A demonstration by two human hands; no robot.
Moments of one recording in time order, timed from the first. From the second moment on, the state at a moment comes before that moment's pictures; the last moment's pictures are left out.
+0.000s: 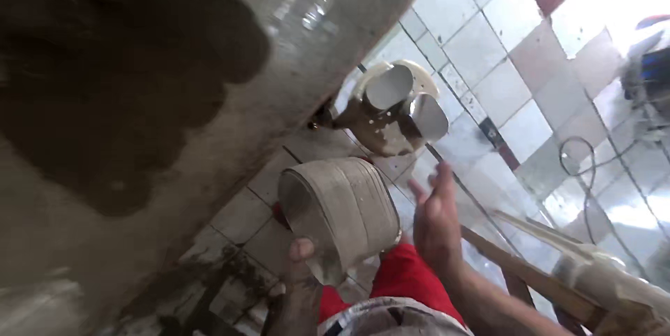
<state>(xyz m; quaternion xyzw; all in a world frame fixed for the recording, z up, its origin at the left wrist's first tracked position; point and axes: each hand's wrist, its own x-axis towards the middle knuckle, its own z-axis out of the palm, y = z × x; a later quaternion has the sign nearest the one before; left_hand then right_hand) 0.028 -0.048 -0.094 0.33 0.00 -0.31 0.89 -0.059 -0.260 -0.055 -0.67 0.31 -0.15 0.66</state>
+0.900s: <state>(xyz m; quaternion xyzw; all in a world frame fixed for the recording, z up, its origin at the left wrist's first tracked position) 0.192 0.094 0.086 0.44 0.11 -0.24 0.86 0.192 -0.160 0.054 -0.77 -0.27 0.03 0.58</state>
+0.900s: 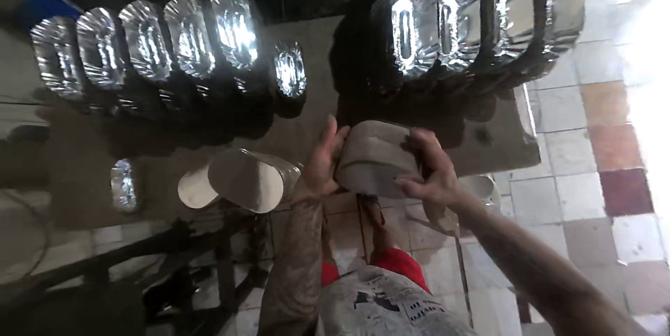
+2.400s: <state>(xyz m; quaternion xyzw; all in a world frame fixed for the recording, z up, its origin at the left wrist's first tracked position) 0.250 0.057 0.035 0.63 0.28 -0.22 0.69 0.235 -0.167 -0.047 -0.78 -0.45 -0.23 0.36</state>
